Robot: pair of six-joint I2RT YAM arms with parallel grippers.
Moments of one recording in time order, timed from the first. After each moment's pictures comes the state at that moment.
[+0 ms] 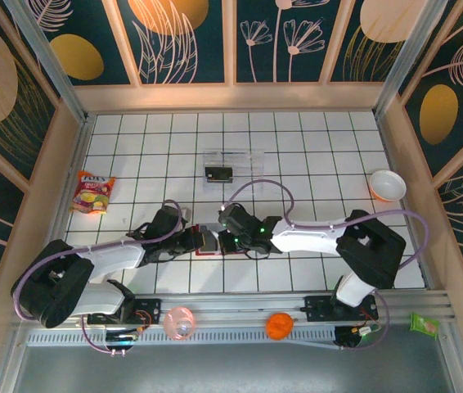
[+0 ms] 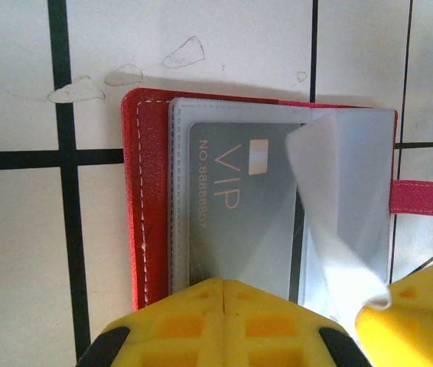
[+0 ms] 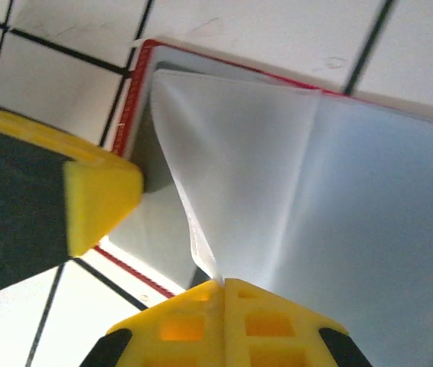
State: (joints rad) left arm -0.61 1.31 0.35 0.10 0.33 -0.87; right arm 1.07 1.60 0.83 -0.19 0.00 0.71
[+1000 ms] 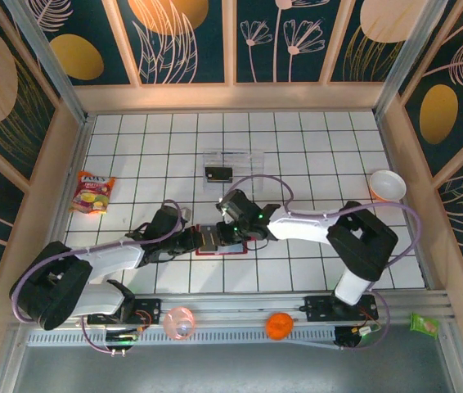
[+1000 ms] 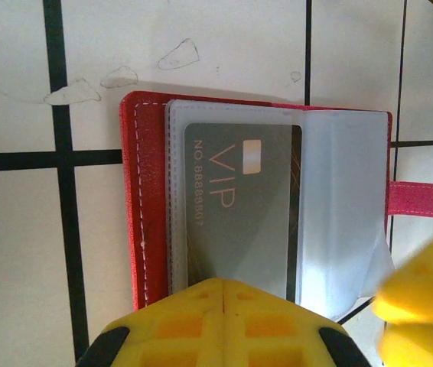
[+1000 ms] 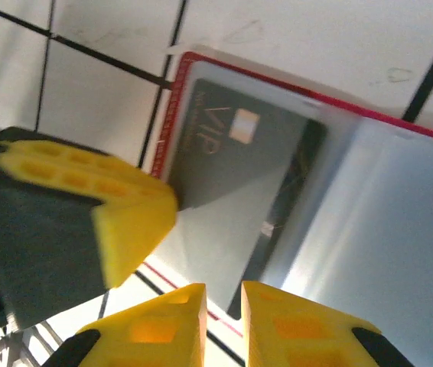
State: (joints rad) left arm -0.61 1.29 0.35 0.09 0.33 -0.86; right arm 0.96 1.70 0.92 -0.19 -0.29 0.68
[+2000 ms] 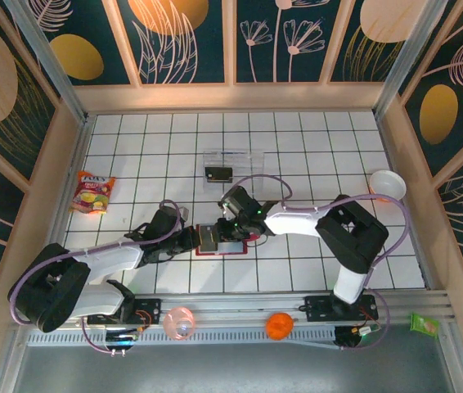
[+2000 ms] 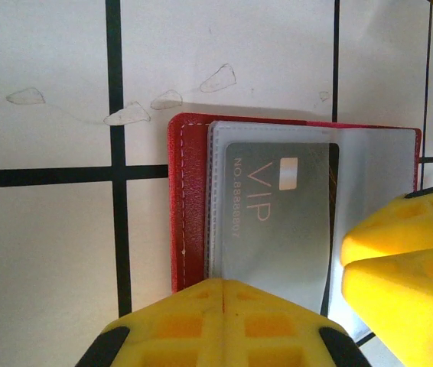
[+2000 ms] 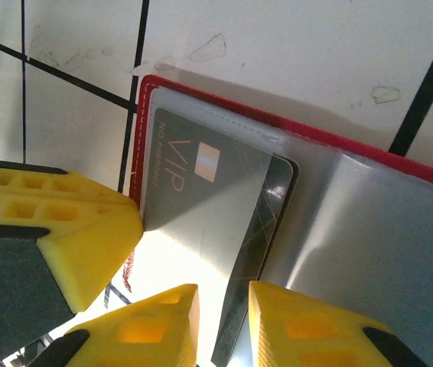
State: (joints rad) left arm -0.61 1.28 0.35 0.06 0.26 -0.84; right arm 0.92 1.78 0.94 -0.14 -0.36 0.73
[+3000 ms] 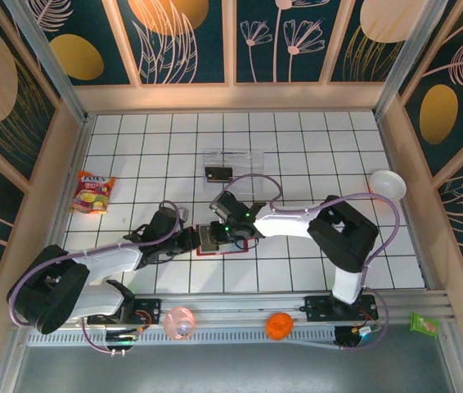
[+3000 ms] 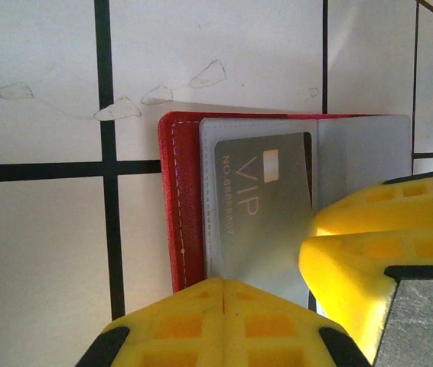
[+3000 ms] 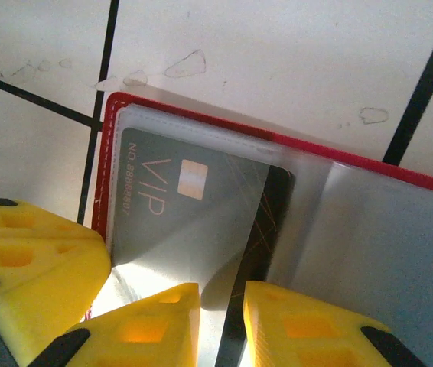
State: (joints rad) left arm -0.61 1.27 0.33 0.09 0.28 -0.84; right arm 1.00 1.82 1.02 -0.25 -0.15 0.73
